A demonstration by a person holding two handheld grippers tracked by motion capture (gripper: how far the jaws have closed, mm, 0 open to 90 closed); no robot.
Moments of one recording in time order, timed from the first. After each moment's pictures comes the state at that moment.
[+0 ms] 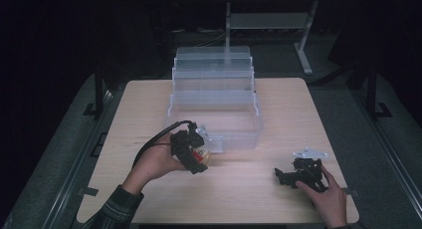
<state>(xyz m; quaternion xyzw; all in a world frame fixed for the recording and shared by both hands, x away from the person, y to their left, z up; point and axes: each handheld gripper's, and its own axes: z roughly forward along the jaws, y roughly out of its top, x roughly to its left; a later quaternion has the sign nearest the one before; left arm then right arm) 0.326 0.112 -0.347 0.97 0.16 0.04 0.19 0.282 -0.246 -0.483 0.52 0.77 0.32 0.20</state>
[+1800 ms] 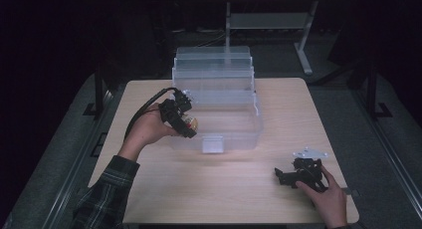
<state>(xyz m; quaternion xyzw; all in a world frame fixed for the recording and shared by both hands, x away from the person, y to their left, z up) 0.404 0.143 -0.317 0.95 0.25 0.07 0.18 0.282 -0.246 -0.483 0.52 0.77 0.32 0.20</state>
